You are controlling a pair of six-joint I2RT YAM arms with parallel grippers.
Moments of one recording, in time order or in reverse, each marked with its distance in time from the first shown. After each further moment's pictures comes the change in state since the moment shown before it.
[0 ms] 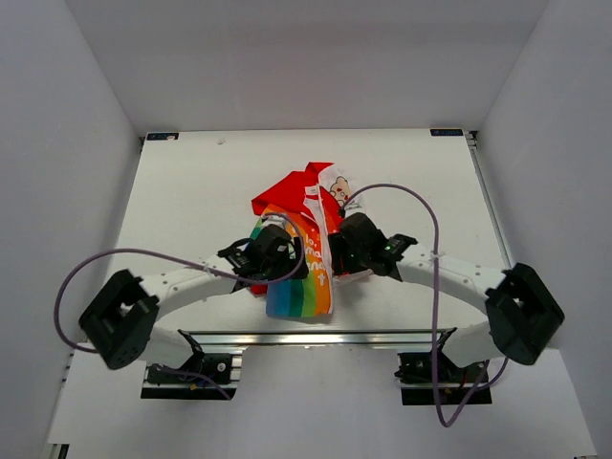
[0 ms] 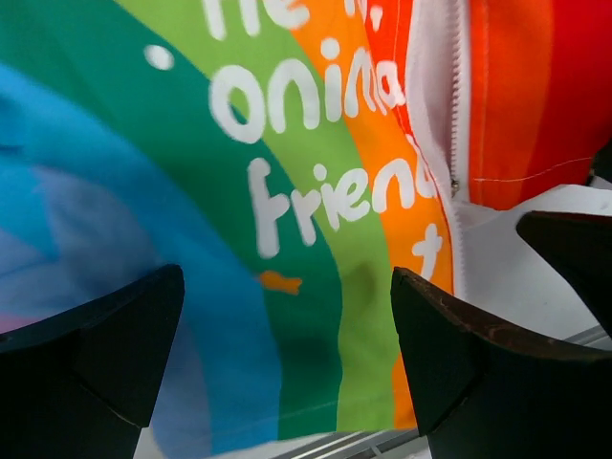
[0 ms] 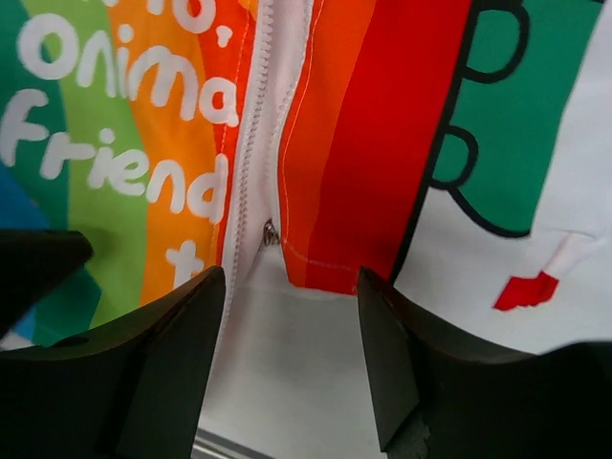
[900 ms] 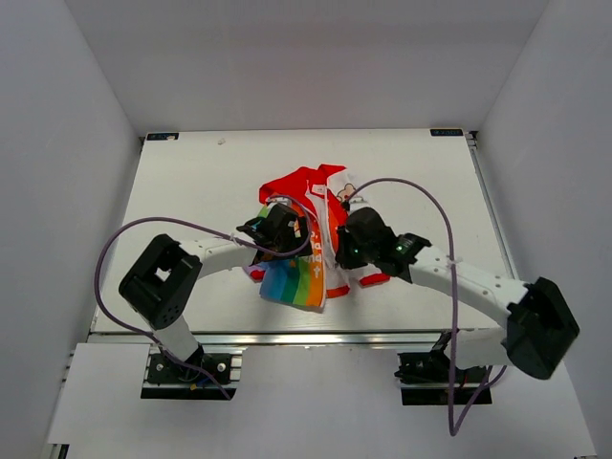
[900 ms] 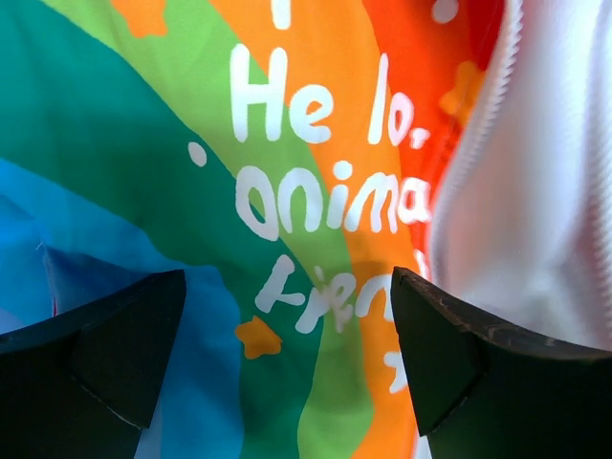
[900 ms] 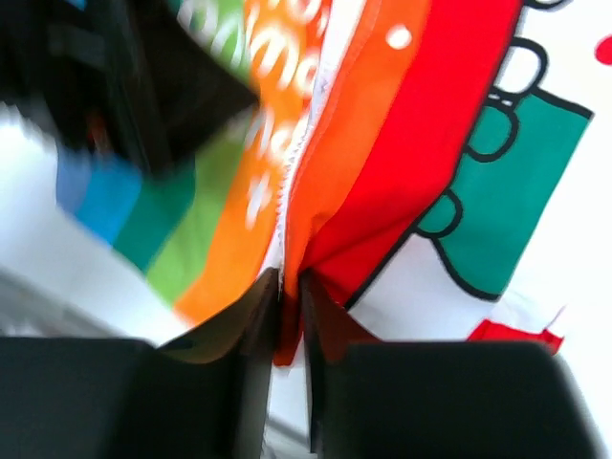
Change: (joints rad) left arm 0.120 0.339 0.193 0.082 0.023 0.010; right arm 0.000 -0.037 0.050 0.001 -0.040 0.031
